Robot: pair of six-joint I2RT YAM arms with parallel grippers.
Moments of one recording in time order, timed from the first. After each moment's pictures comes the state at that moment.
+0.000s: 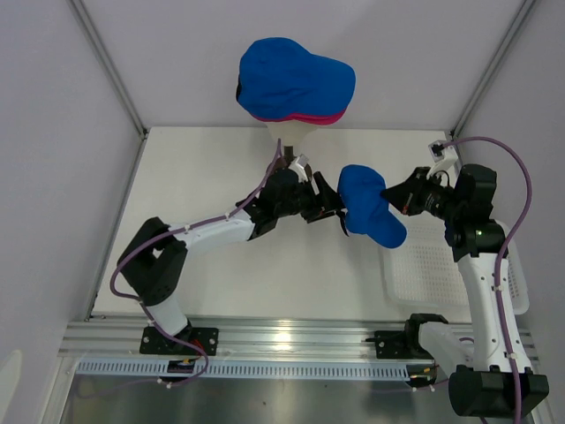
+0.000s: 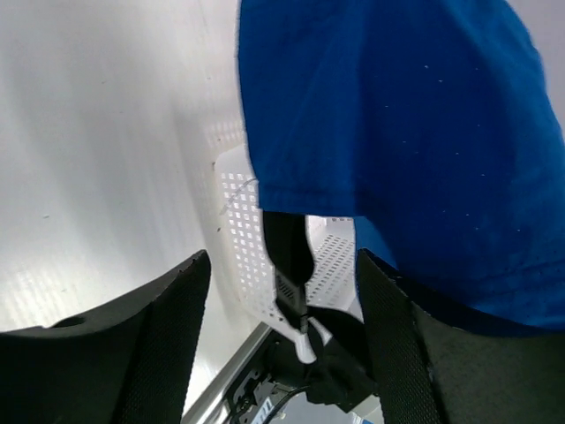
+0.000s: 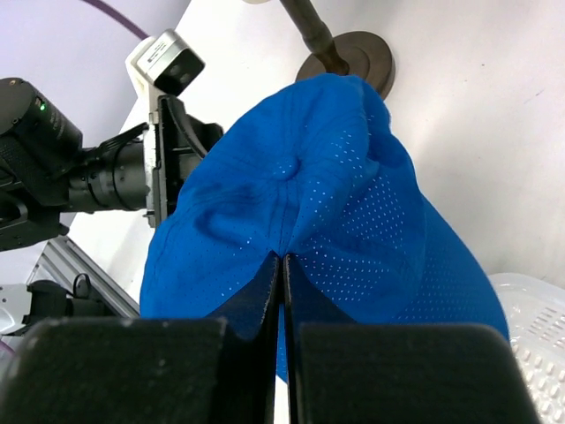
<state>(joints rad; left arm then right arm) -0.78 1.68 1.11 0.21 0.27 -1.10 -0.04 0.93 1.05 -0.49 -0.69 0.26</state>
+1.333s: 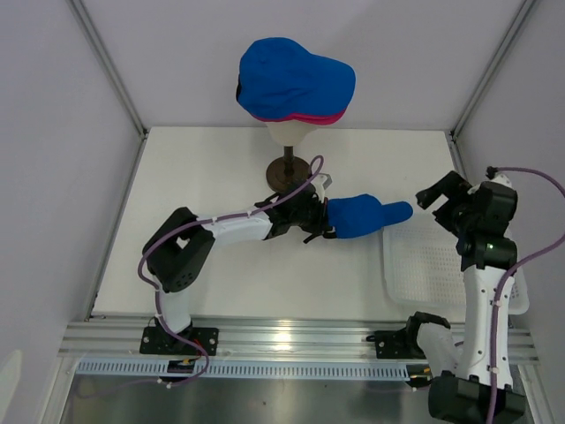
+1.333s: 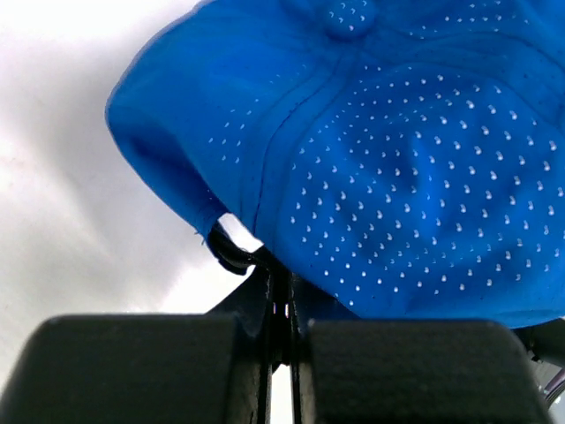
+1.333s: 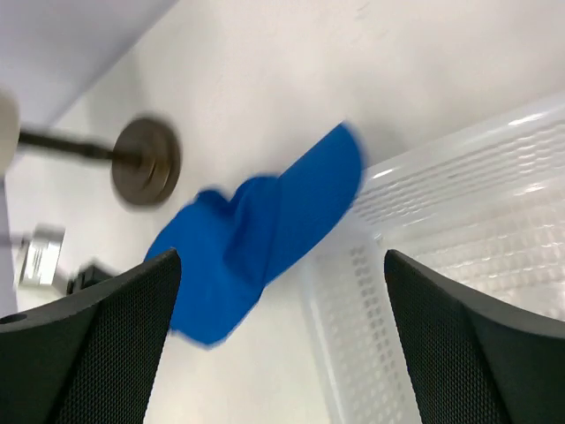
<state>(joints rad) -0.82 1.87 1.20 0.03 0.18 -0.50 -0.20 0.85 1.00 -0.68 -0.20 0.50</state>
